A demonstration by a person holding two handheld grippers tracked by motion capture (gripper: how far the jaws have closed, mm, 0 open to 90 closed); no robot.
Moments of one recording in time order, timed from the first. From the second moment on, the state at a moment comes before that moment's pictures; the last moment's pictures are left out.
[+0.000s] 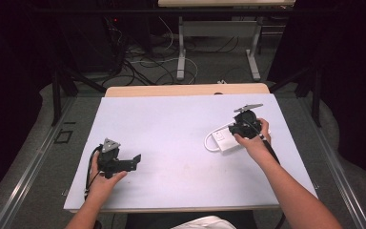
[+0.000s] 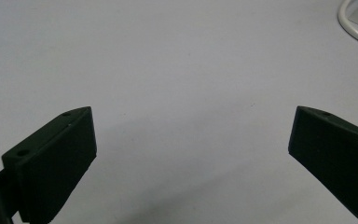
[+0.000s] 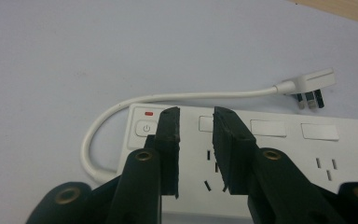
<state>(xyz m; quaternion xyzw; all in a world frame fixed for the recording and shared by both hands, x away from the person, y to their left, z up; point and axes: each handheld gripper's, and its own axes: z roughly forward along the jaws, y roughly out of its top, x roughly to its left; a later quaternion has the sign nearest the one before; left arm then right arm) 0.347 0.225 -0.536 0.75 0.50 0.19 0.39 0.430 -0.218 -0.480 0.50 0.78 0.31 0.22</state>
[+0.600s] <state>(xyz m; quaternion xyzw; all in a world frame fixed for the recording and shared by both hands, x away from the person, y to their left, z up) 0.347 0.225 -0.537 0.75 0.50 0.19 0.39 0.444 -0.198 -0.490 0.49 0.80 0.29 0.19</state>
